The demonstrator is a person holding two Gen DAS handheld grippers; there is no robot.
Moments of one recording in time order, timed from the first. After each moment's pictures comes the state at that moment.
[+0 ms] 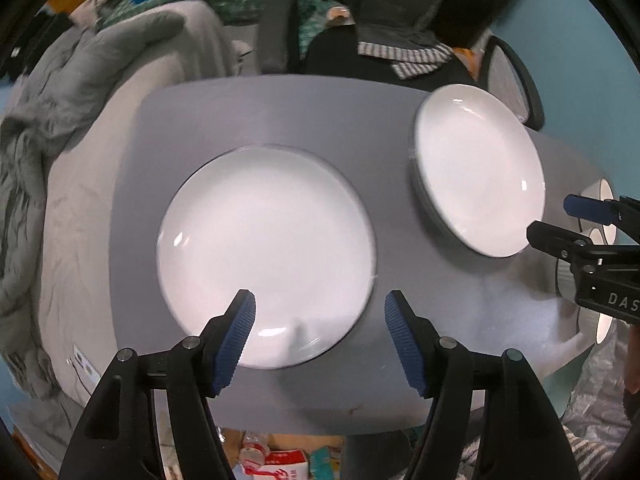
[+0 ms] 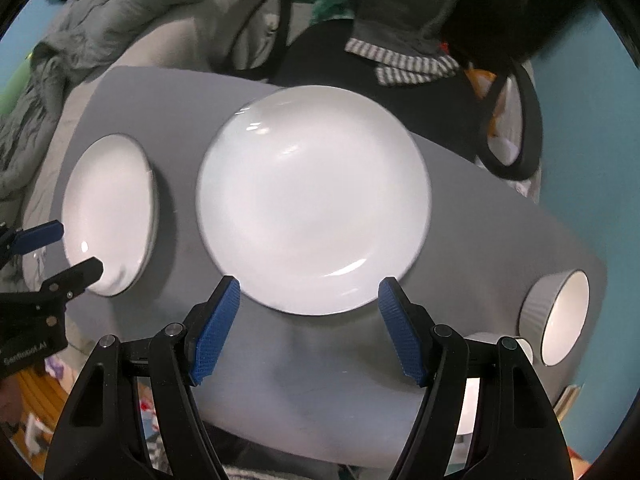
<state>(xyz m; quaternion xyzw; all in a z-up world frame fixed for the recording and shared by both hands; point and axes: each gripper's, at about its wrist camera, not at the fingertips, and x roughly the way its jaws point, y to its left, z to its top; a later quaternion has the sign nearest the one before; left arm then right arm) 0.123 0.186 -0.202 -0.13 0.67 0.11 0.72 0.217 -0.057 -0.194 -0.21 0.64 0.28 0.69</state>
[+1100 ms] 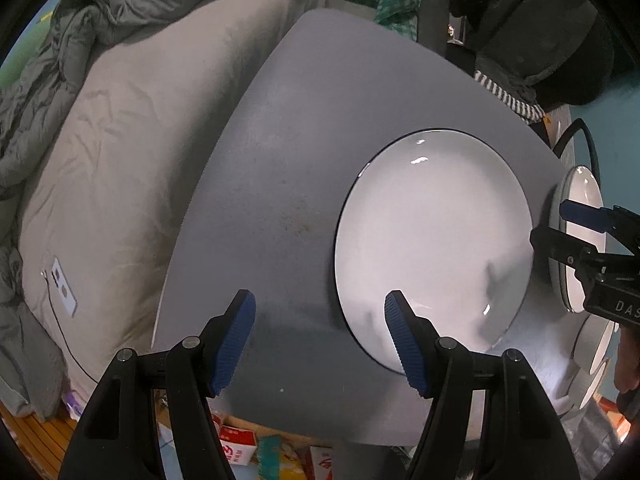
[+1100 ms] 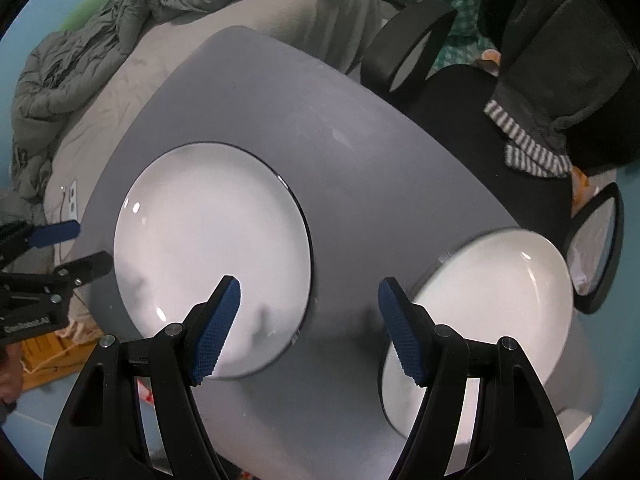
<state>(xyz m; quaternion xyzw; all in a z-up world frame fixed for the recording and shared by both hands) 0.054 0.312 -0.256 -0.26 0.66 0.21 0.68 0.191 0.091 -0.233 -0.29 0.61 0.41 0.62</state>
